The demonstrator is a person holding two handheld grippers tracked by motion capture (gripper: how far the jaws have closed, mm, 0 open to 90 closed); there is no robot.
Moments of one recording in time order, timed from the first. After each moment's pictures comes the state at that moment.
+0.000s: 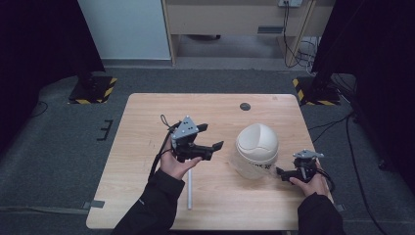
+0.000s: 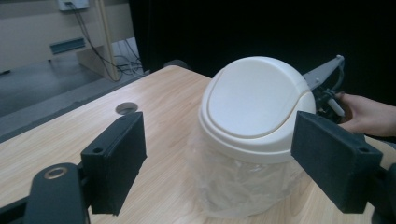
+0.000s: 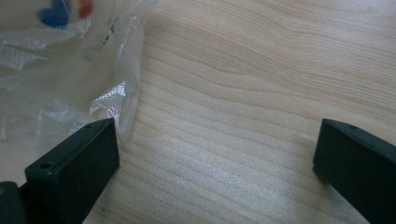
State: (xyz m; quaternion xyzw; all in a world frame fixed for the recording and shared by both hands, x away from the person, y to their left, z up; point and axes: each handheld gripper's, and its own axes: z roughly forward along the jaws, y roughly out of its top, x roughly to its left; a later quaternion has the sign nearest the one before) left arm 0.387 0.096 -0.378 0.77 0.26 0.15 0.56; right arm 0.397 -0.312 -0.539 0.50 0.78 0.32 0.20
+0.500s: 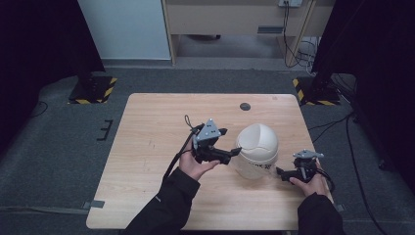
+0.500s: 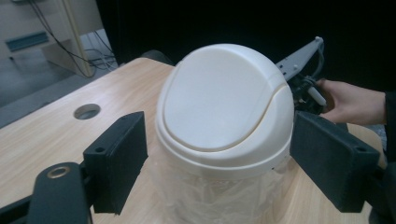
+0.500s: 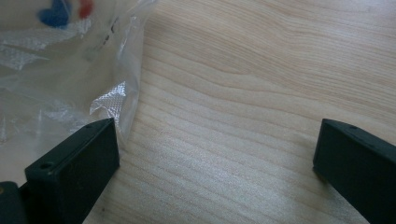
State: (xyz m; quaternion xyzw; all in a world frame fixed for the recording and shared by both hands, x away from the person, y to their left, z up) left arm 0.393 0.048 -0.392 0.80 0.22 0.12 0.54; right arm 0.397 -0.312 -0.539 0.50 0.78 0.32 0.20
